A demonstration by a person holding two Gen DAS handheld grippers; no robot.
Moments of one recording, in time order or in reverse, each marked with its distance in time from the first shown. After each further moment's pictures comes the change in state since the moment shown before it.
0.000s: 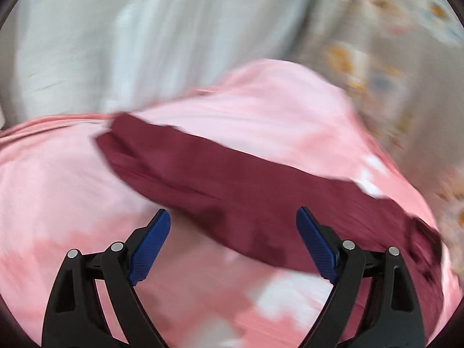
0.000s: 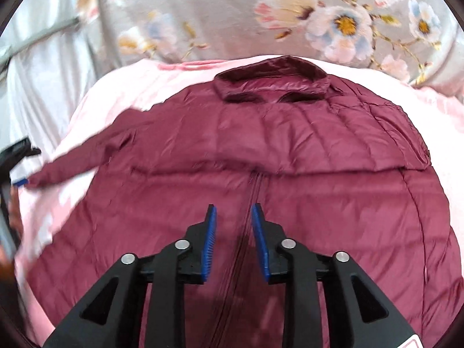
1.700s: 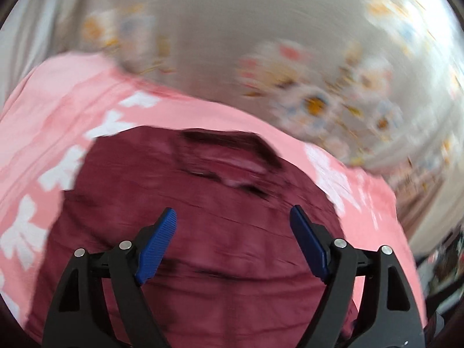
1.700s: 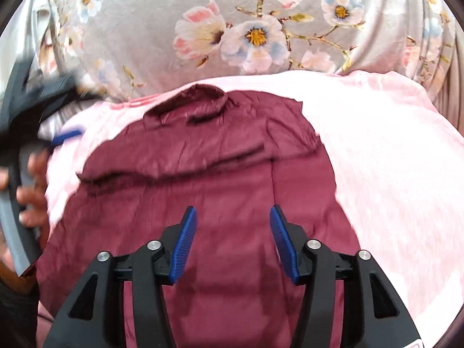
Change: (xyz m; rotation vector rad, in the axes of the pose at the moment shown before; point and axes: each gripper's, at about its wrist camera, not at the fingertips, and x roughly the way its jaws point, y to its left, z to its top) left arm -0.121 -0.300 -0.127 0.436 0.157 -0.652; right arm -0.081 -0.130 0.001 0.203 -0.086 -0.097
